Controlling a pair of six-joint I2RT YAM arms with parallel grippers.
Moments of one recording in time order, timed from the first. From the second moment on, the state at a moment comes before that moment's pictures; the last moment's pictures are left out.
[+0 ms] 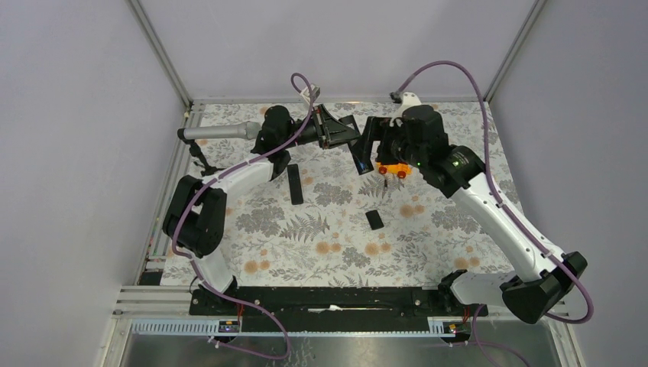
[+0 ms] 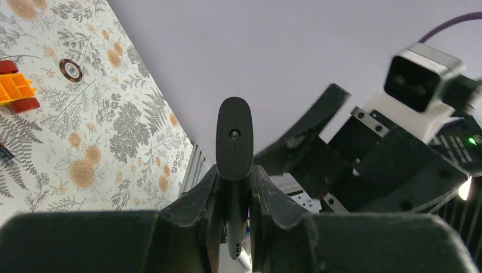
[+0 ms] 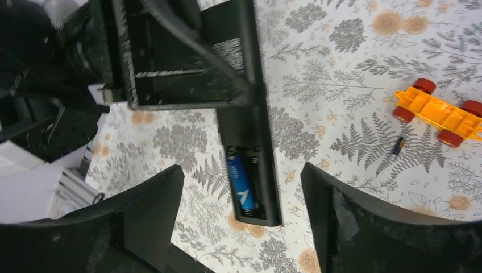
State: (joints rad) left arm -0.48 1.75 1.20 0.68 0.85 -1.31; right arm 0.62 1.28 1.40 -0.62 -0.02 0.46
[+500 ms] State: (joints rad) left arm -0.48 1.68 1.20 0.79 0.77 -1.36; right arm 0.46 1.21 1.27 -0.47 -0.27 0.99
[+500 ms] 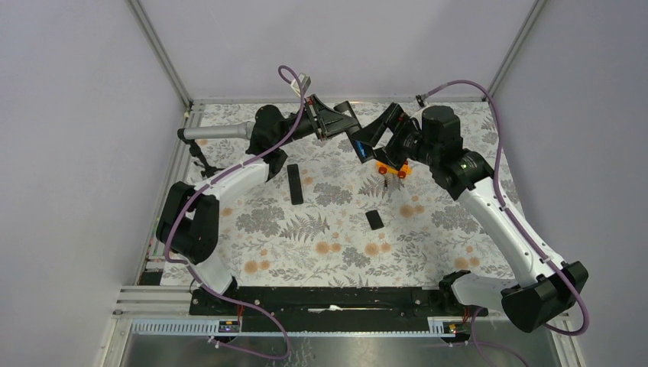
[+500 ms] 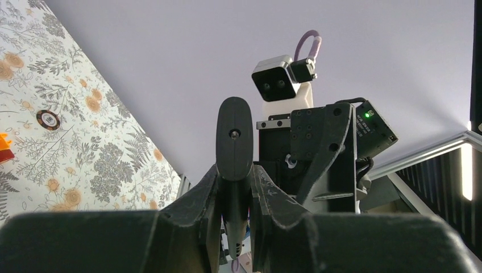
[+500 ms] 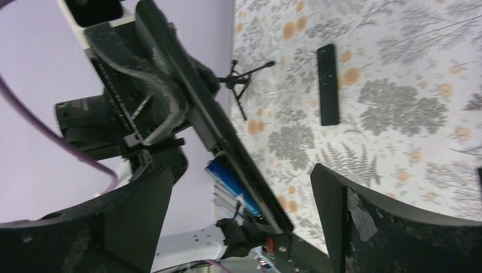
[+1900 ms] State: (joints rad) left arm -0.47 1.66 1.17 0.84 0.72 -1.39; right arm 0.41 1.24 1.14 -0.16 -0.49 1.28
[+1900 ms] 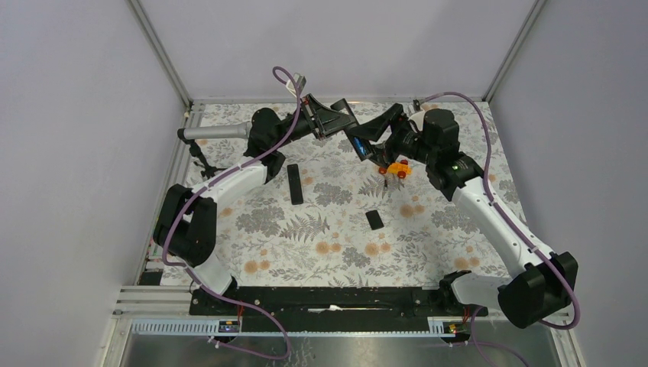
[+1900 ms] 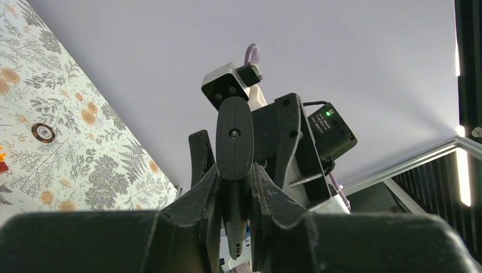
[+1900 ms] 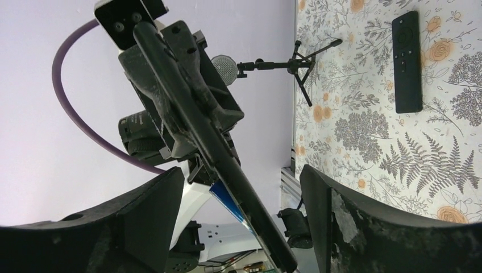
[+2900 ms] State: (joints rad) left arm -0.47 1.66 1.17 0.80 0.71 -1.42; right arm 0.39 1.24 1.06 -0.06 -0.54 1.33
